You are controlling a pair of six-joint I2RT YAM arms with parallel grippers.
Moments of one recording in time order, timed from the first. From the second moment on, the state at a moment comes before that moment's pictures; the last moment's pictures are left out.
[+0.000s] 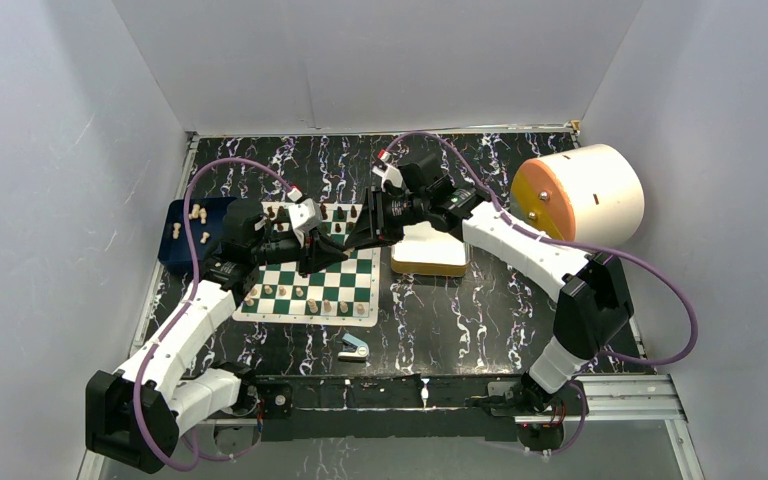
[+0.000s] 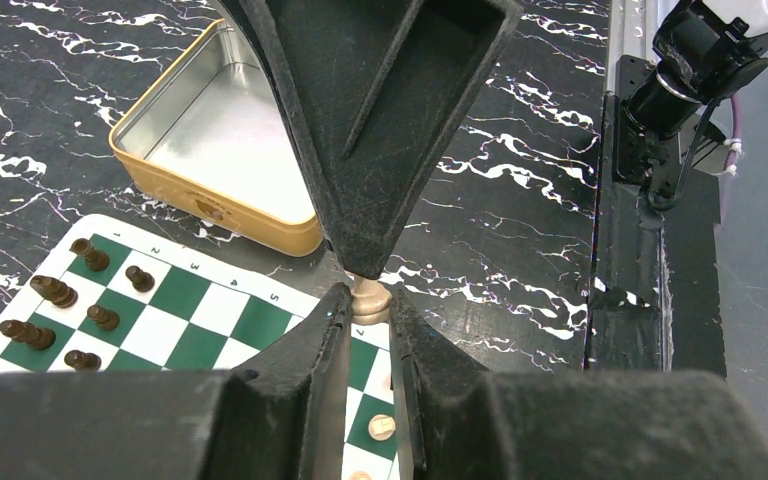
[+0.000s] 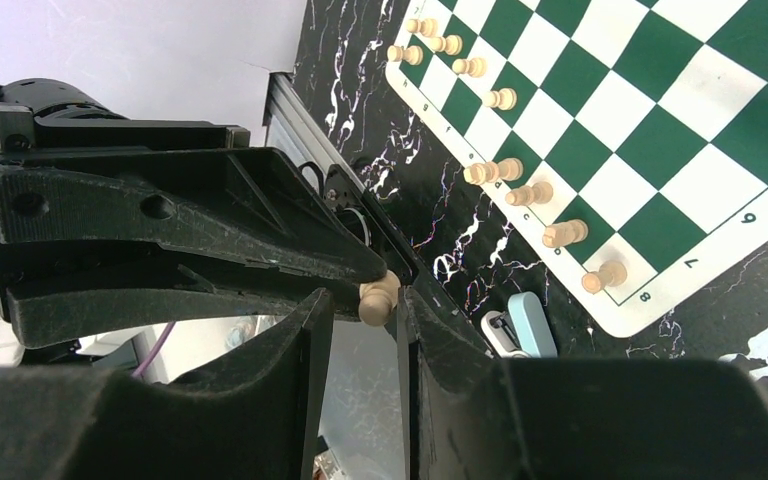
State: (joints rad) left arm -0.32 1.03 0.73 -0.08 0.95 0.22; right arm 0.75 1.63 1.40 -0.41 -0.63 0.78
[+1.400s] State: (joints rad) left arm -0.33 0.95 0.68 -0.19 0.38 -0.06; right arm 0.77 1.63 1.35 -0.38 -0.37 0.62
